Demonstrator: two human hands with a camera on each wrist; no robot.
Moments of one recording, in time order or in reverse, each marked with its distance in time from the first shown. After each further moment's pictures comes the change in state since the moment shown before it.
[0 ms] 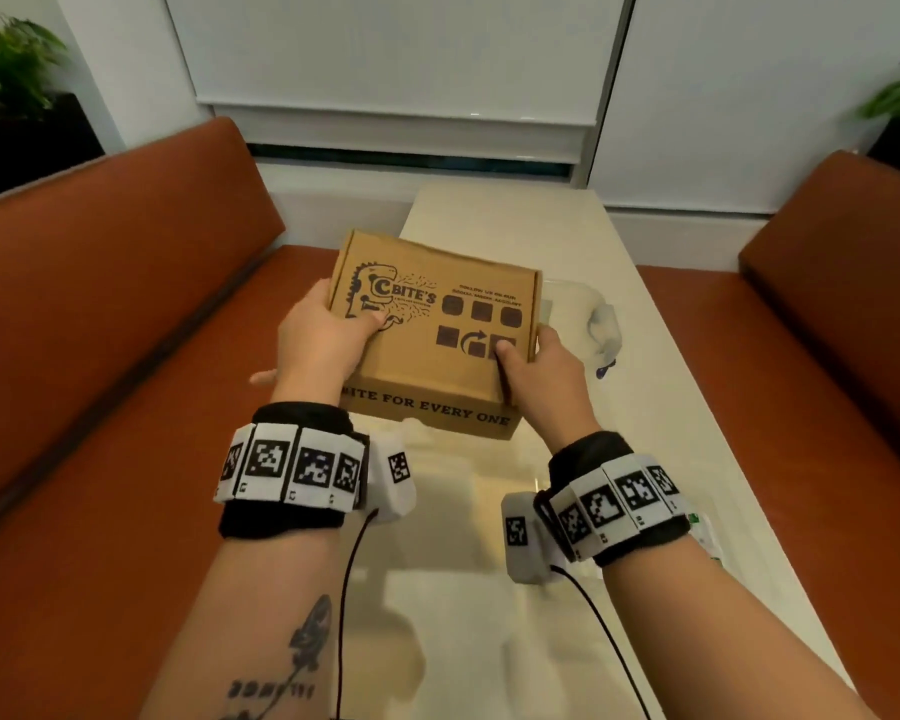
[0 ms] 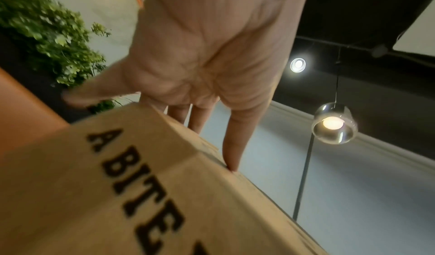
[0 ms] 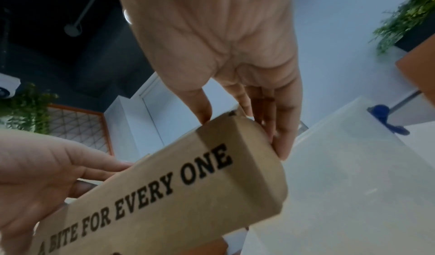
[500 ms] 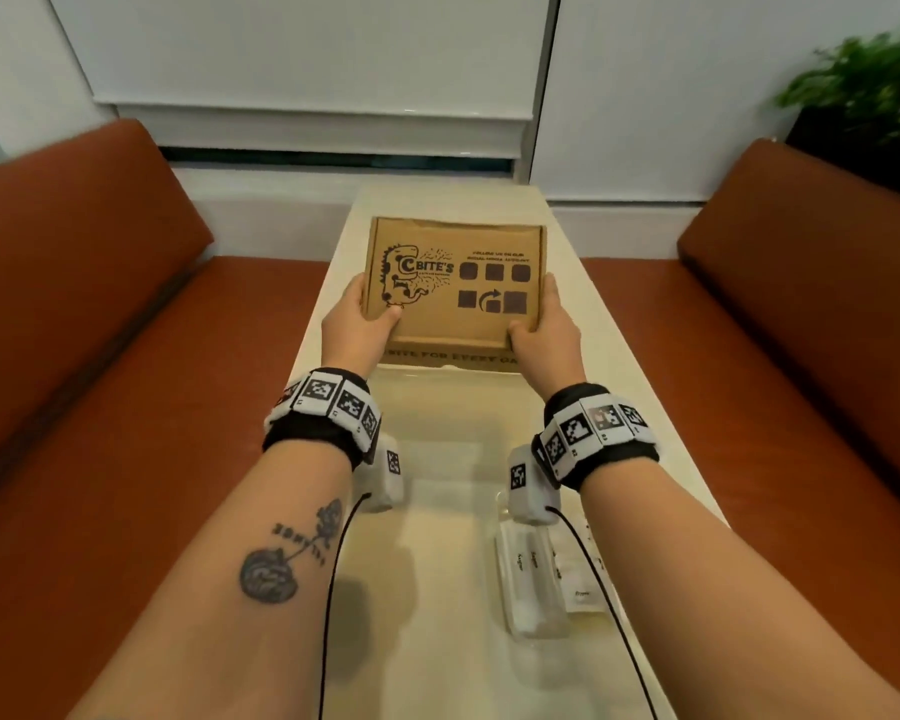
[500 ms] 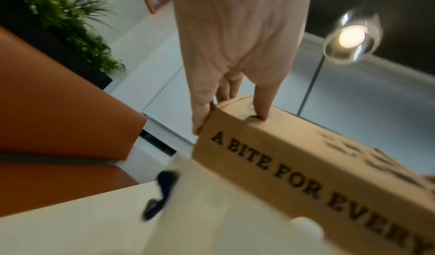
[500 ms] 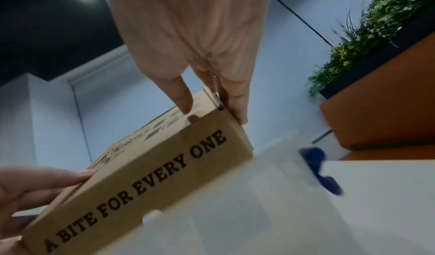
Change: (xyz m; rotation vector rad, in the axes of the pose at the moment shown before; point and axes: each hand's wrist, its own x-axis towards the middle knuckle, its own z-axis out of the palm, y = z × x) left_hand 0.074 0.011 0.118 -0.089 -0.175 0.212; right_hand 0.097 0.043 -0.033 -0.070 0.133 -0.006
